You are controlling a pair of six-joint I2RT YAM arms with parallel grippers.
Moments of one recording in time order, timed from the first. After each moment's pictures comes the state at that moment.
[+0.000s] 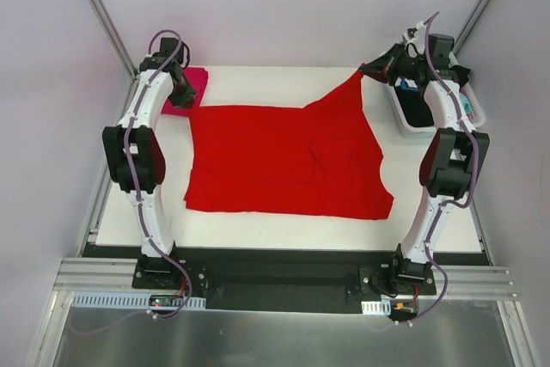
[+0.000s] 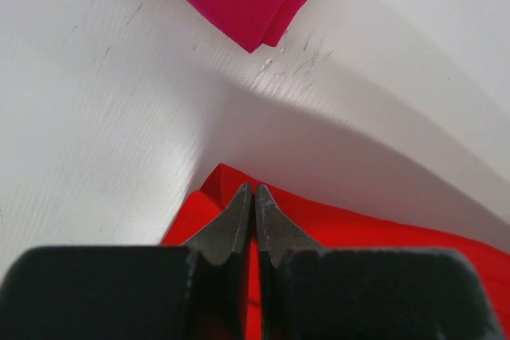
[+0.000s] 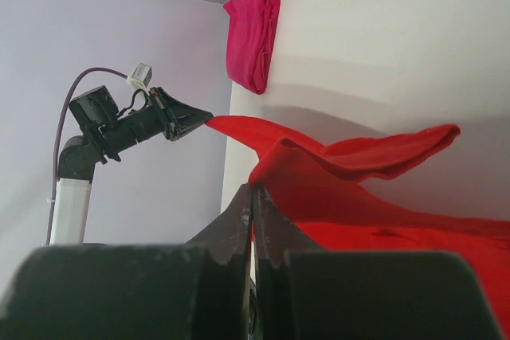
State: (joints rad) left arm -0.02 2.06 1.95 -0.96 -0.12 -0.59; right arm -0.11 2.08 1.88 -0.29 -1.01 0.78
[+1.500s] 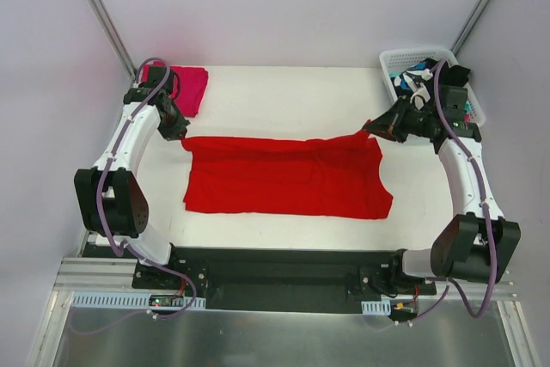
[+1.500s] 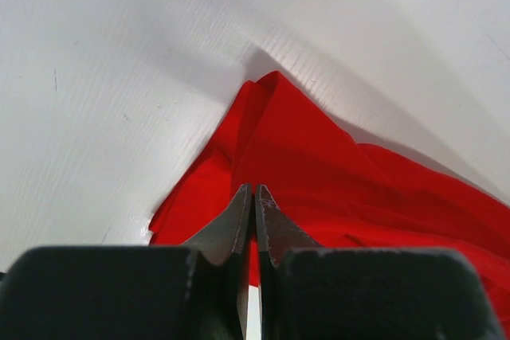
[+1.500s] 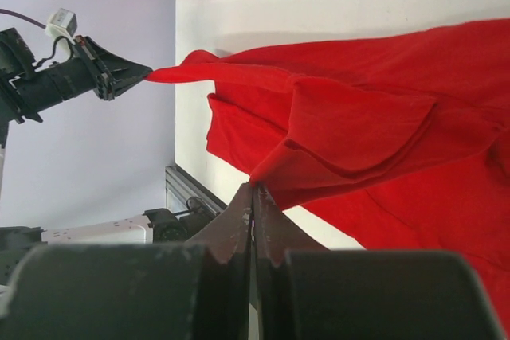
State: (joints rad) left arm -0.02 1.61 1.44 -0.95 -0.10 -0.62; right arm -0.12 1.36 1.20 -0.59 -0.90 0.50
